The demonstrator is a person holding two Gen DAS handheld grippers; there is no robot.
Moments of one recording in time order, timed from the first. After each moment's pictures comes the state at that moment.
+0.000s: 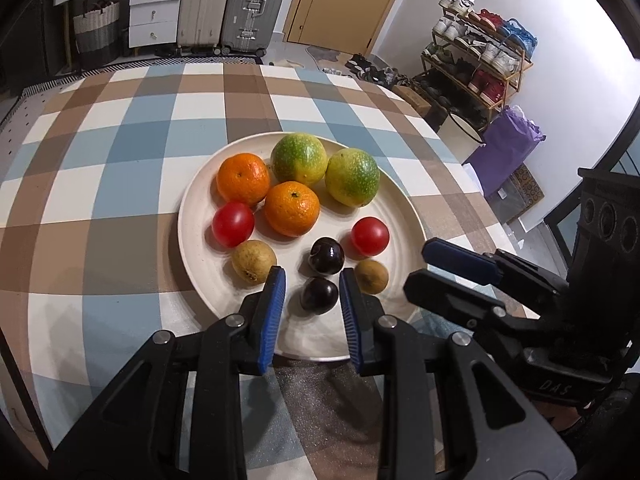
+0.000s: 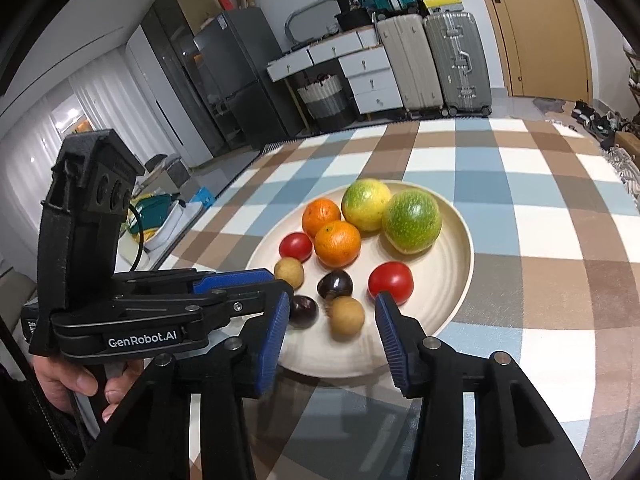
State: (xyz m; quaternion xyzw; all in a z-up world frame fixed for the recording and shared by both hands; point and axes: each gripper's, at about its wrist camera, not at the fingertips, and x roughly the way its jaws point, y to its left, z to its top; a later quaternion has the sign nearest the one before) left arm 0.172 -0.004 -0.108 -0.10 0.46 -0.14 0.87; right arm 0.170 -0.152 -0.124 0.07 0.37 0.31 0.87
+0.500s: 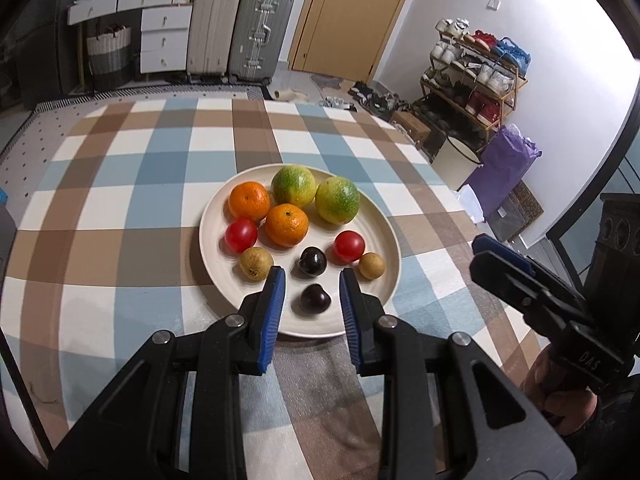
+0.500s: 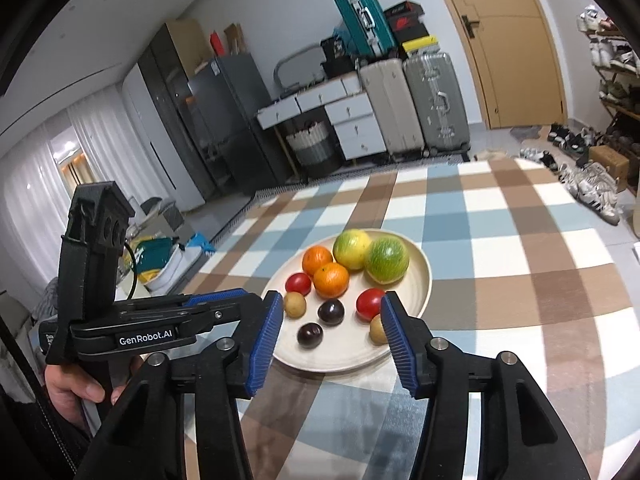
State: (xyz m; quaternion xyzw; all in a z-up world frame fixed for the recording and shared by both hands) left arm 0.121 0.003 -0.060 -0.10 0.40 -0.13 0.90; right arm 0.121 -0.188 -0.082 0.11 0.29 0.28 0.91
